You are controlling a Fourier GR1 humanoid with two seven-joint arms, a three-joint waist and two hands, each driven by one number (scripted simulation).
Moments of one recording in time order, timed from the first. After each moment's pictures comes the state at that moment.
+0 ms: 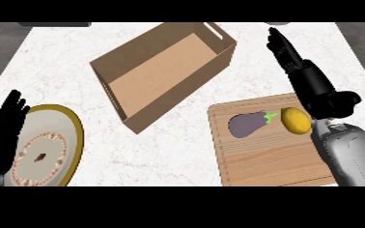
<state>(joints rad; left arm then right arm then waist) 0.07 0.59 -0.05 -1.47 0.37 0.31 0.01 -0.38 -0.41 0.20 -1.57 -0.12 -0.01 0.04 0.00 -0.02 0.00</state>
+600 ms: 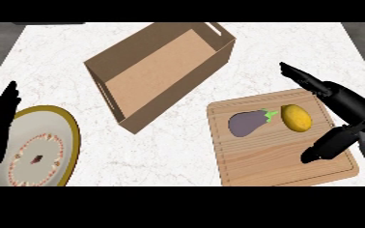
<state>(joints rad) 0.01 0.67 -0.09 -1.42 0.20 0.34 0.01 -0.28 -0.66 0.18 -1.44 -0.13 0.45 -0.34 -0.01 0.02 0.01</state>
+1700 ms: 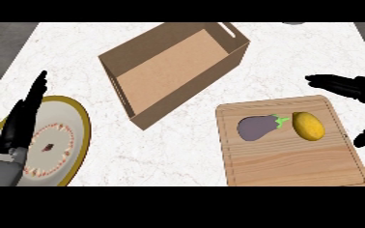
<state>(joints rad) -0.13 0.61 -0.18 -1.33 0.10 0.33 0.04 -0.47 -0.93 0.40 -1.00 0.35 0.35 -0.90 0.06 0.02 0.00</state>
